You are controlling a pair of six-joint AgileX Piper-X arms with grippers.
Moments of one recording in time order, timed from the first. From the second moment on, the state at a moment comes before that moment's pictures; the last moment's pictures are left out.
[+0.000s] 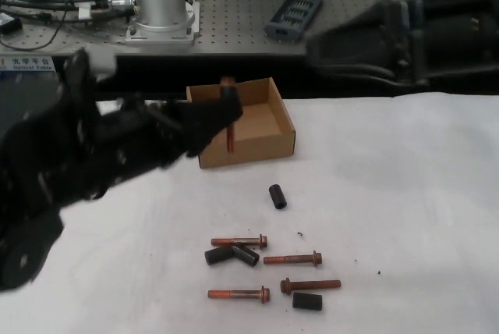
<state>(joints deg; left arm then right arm) -23.4 85.7 -36.6 -39.9 33.2 -31.7 23.8 79.1 -61.7 23.8 -52.1 14.6</state>
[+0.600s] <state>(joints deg) -21.9 119.2 -89.7 0.0 22.5 -7.1 33.1 55.1 -35.6 35.4 -40.3 12.6</state>
